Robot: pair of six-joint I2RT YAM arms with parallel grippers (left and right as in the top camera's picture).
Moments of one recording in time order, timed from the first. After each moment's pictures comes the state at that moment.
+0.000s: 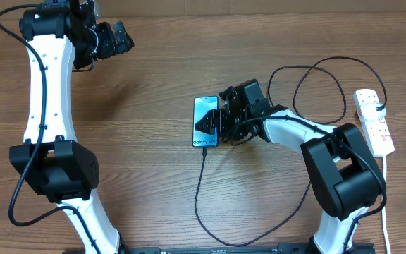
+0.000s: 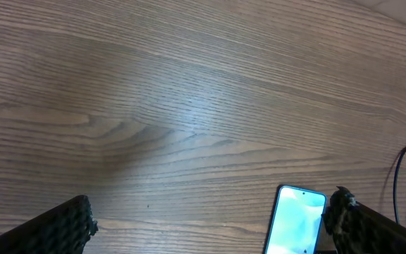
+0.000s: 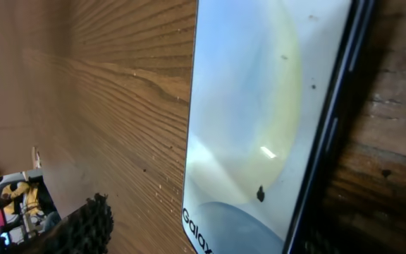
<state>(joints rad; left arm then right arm) 0.09 2.08 2.18 -1.23 0.24 -0.23 0.43 1.97 1.08 -0.14 -0.64 0.57</state>
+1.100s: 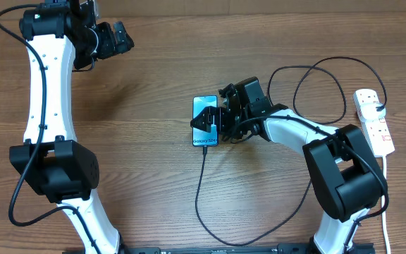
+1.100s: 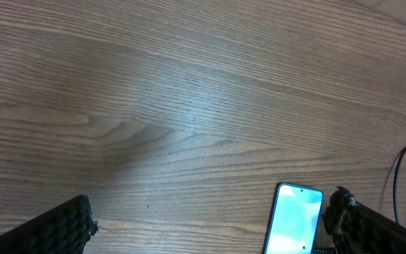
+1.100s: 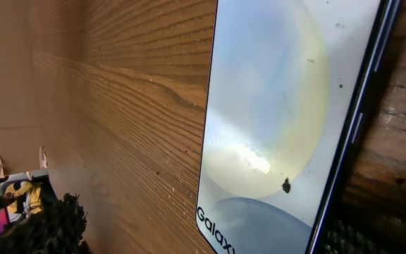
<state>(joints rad) 0.09 2.08 2.18 -1.23 0.24 -0.23 0.43 1.96 1.08 -0.14 -0.65 0.57</state>
